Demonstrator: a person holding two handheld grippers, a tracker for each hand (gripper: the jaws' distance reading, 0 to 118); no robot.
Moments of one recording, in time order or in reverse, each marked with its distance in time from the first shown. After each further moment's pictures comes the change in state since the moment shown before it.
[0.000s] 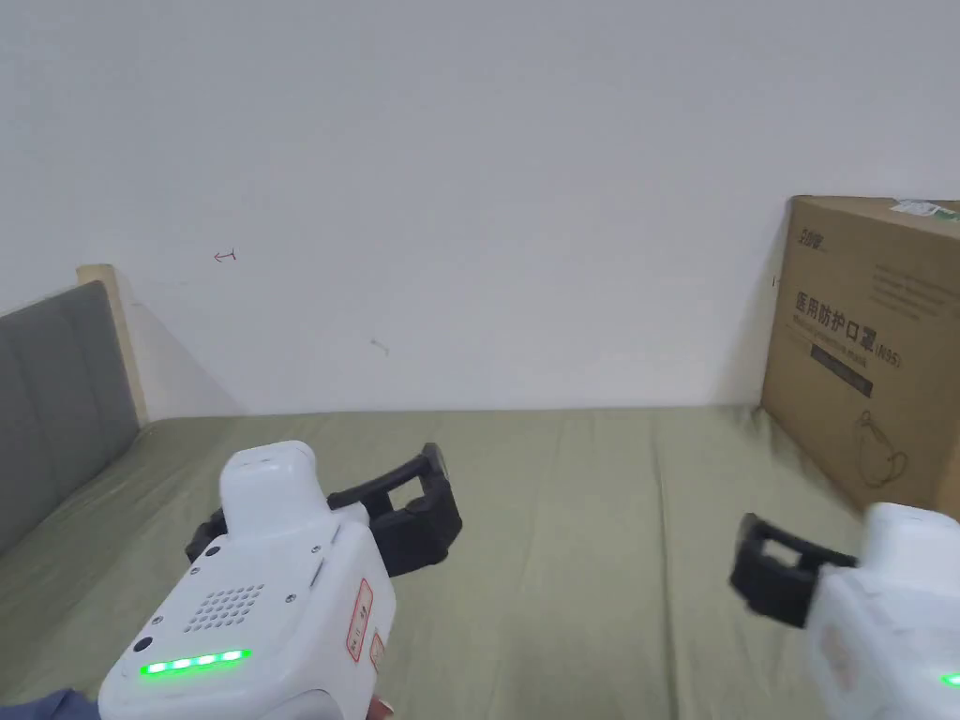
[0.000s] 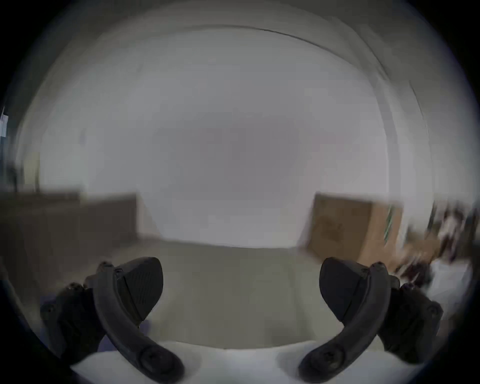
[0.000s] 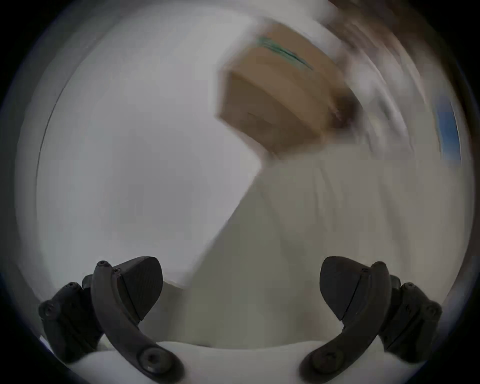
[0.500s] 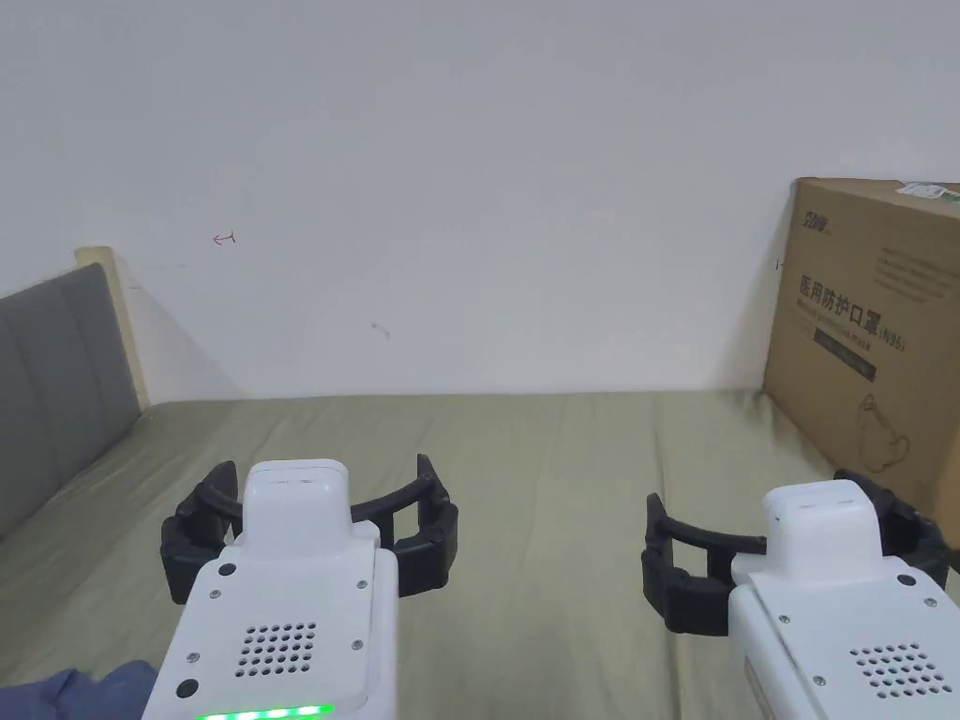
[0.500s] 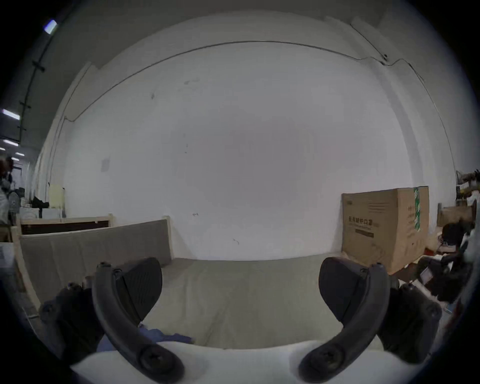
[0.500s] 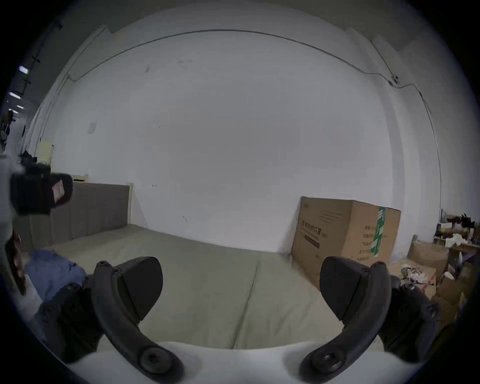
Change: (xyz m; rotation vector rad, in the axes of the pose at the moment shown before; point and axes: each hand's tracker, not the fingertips) left arm 0.015 -0.027 0.011 0.086 0.151 -0.321; right arm -0.013 0.016 0.037 0.129 0.230 -0.137
